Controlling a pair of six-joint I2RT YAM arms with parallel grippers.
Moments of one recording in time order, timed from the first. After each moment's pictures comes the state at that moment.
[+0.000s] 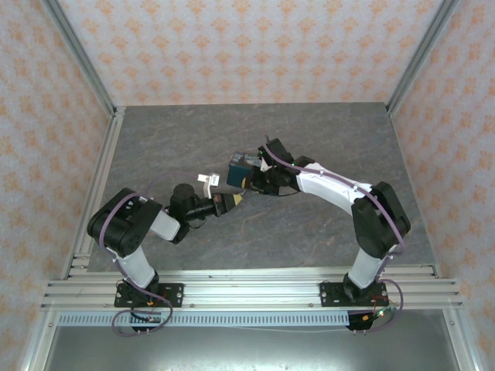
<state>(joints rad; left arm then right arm) -0.38 1.73 0.36 1.13 0.68 -0.77 0.65 1.72 1.23 -0.46 -0.35 0.81</state>
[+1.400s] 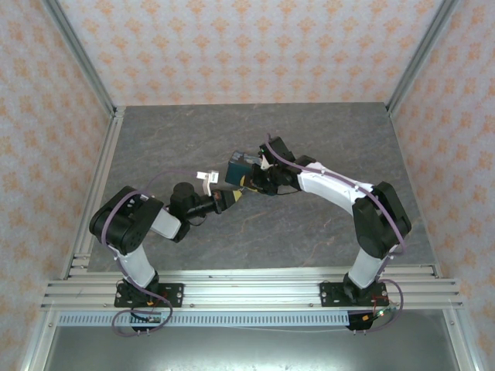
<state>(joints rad) -0.38 1.74 0.38 1.16 0.64 -0.75 0.64 1.72 1.23 -0.43 -0.40 0.87</state>
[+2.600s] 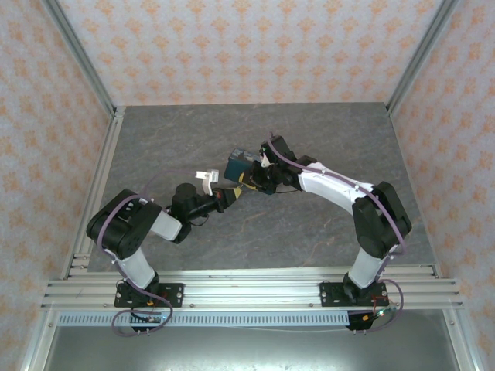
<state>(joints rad) -0.42 1.71 0.38 1.13 0.51 -0.71 0.63 1.72 1.22 -0.37 -0.42 0.94</state>
